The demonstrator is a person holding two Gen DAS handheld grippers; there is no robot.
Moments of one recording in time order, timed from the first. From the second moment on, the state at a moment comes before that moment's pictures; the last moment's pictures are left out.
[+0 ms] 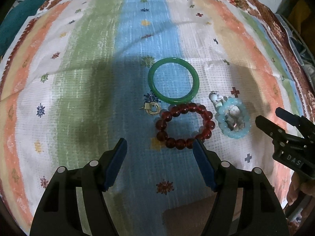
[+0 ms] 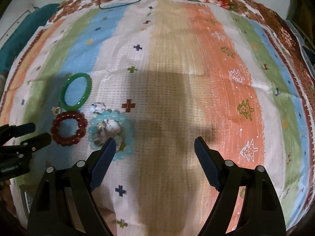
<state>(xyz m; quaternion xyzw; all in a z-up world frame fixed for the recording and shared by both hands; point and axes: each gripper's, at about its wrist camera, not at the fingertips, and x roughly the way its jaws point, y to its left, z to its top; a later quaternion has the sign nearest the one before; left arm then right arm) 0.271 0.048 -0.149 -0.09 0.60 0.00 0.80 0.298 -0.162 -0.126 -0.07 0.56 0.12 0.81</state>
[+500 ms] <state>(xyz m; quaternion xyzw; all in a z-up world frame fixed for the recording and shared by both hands) 0.285 0.050 -0.166 -0.08 0.61 0.00 0.79 0.309 -0.152 -0.153 -0.10 0.58 0.11 0.80</state>
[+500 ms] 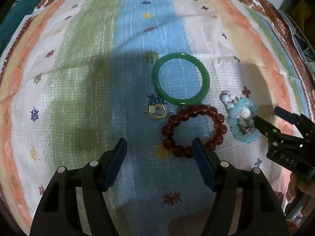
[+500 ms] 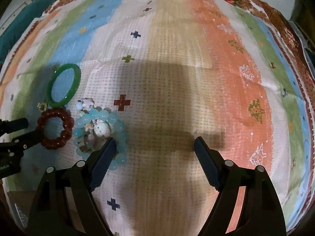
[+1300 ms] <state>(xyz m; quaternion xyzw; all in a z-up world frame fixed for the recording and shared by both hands) 0.283 0.049 -0.170 -0.08 0.62 0.00 0.78 0.308 -0.147 -0.143 -0.08 0.57 0.15 0.80</state>
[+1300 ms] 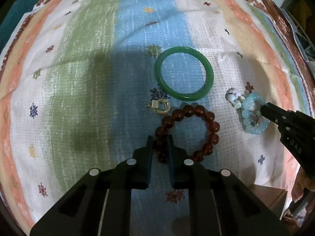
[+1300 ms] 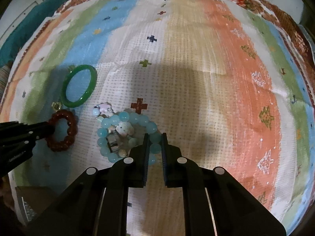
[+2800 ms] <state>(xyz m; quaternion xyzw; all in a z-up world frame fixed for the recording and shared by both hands) 0.234 0.034 -0.064 -0.10 0.53 -0.01 0.84 0.237 -0.134 -0.038 -0.09 0.48 0.20 0.85</state>
